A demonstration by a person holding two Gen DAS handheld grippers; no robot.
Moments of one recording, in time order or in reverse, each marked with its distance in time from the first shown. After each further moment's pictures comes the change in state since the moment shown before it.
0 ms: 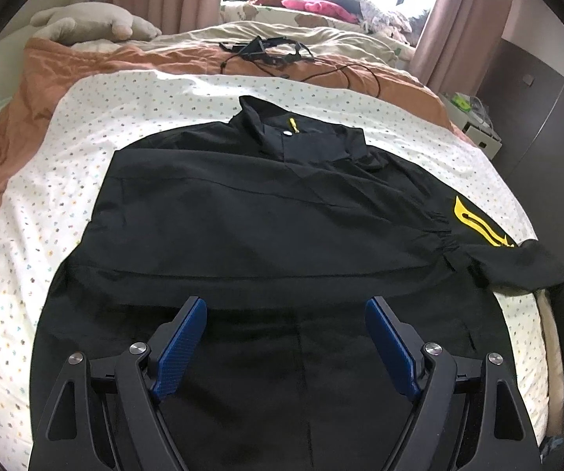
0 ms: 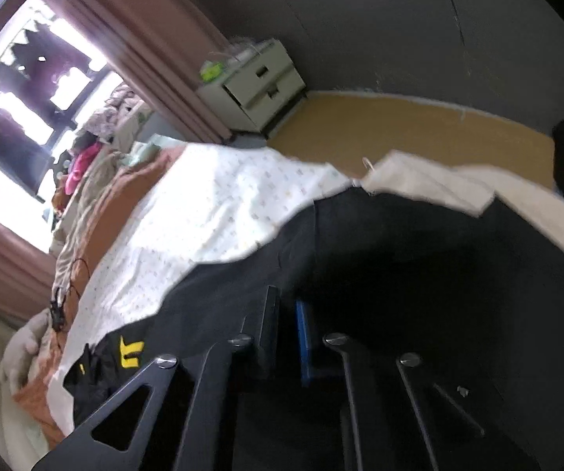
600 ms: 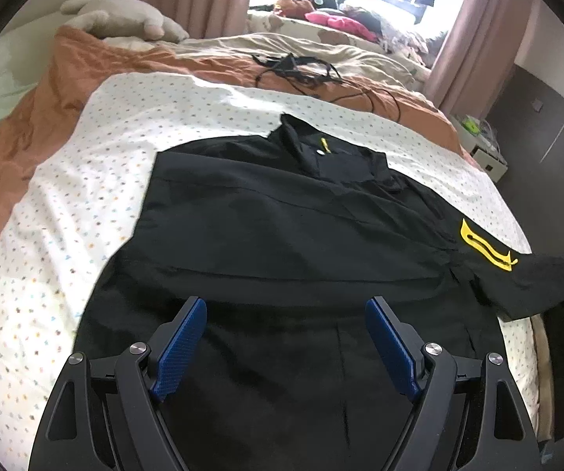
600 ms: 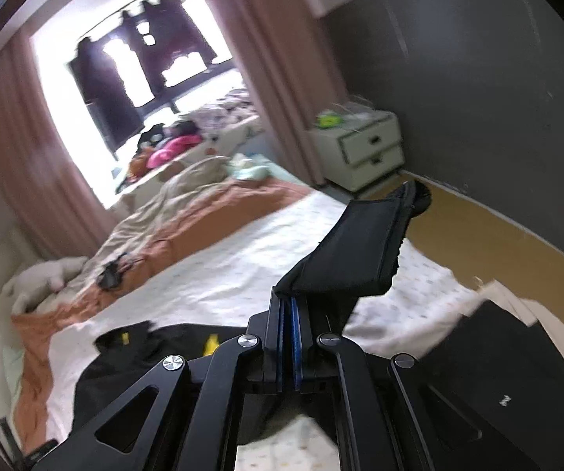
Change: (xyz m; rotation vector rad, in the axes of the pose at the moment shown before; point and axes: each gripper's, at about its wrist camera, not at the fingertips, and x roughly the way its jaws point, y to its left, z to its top) left arm -0.043 0.051 -0.002 -0.073 -0.038 0.004; right arm -0.108 0.183 -0.011 -0.372 -0.155 0.161
